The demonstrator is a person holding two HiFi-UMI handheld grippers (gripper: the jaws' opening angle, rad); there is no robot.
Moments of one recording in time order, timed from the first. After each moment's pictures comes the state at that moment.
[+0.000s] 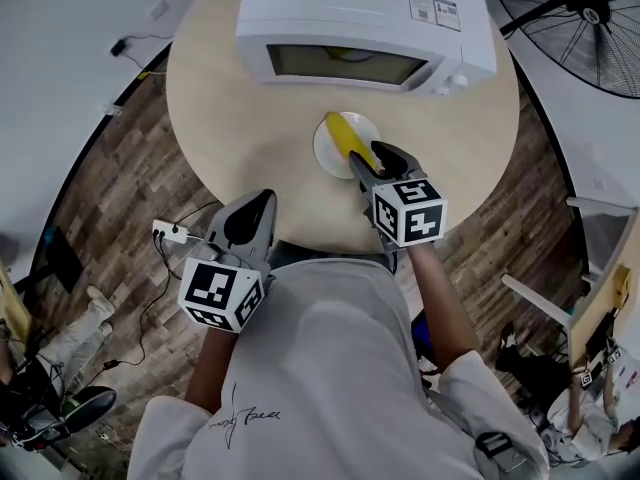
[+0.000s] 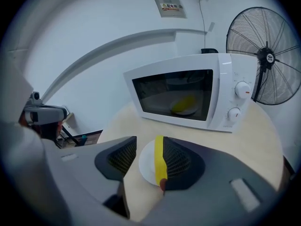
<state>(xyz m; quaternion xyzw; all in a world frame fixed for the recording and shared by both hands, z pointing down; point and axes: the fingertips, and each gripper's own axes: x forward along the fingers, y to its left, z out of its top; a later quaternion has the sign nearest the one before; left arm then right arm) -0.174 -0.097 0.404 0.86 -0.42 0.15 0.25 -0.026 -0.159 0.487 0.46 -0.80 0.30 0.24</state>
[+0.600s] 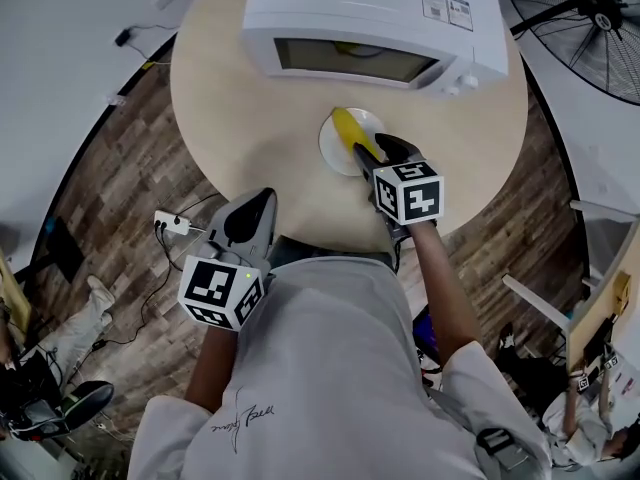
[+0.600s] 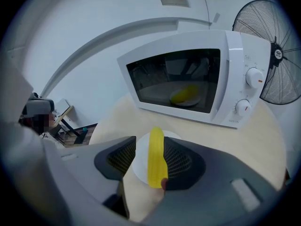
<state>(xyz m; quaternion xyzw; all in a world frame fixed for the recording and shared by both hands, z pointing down) -0.181 -0.096 0.412 0.85 -0.43 0.16 0.27 -0.024 -0.172 0.527 0.44 -0.79 0.32 0.29</state>
